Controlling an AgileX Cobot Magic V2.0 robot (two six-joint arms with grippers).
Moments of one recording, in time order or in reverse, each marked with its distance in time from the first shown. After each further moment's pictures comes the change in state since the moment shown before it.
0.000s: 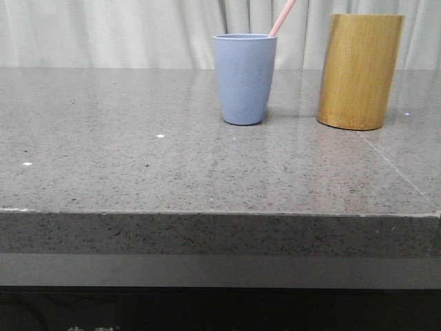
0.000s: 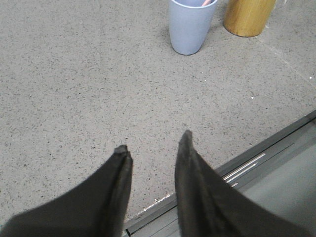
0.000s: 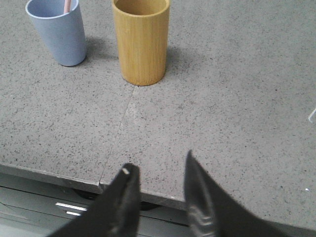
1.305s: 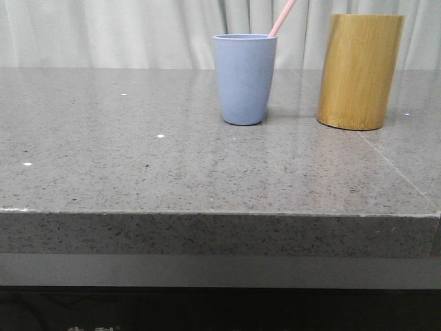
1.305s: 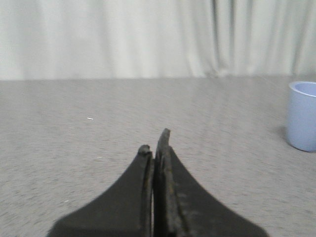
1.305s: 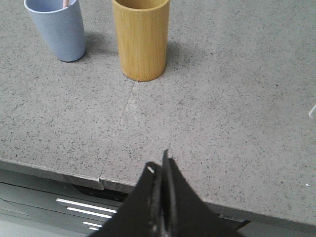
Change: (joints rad) left arm 0.350 -0.554 0.690 -0.018 -0.708 0.000; right arm 0.000 -0.001 0.000 0.000 0.014 0.002
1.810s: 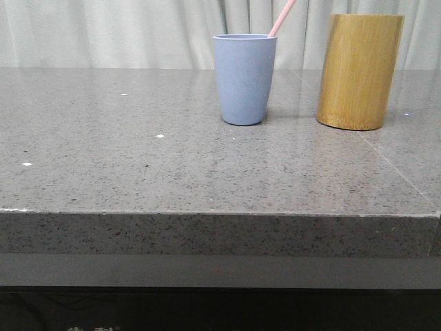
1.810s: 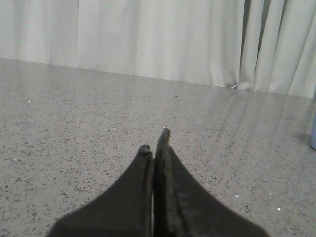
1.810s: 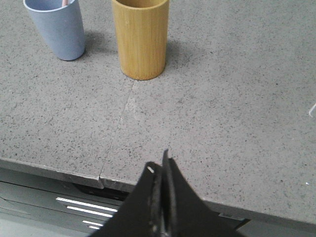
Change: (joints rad) left arm 0.052 -0.194 0.288 -0.119 -0.158 0.000; right arm 0.000 0.000 0.000 0.000 0.004 0.002
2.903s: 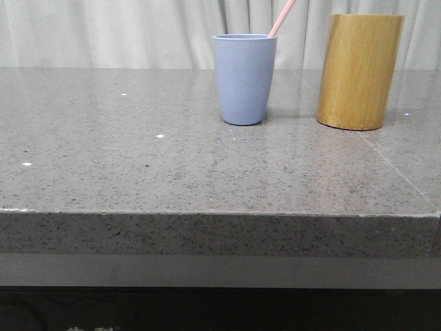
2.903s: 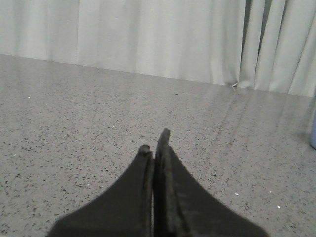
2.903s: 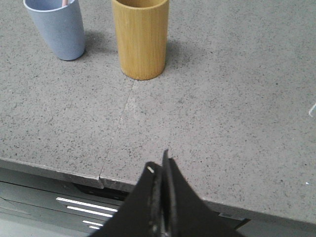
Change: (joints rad) left arm 0.000 0.000 0.000 0.153 0.010 -0.162; right arm 0.000 0.000 0.000 0.000 0.000 0.000
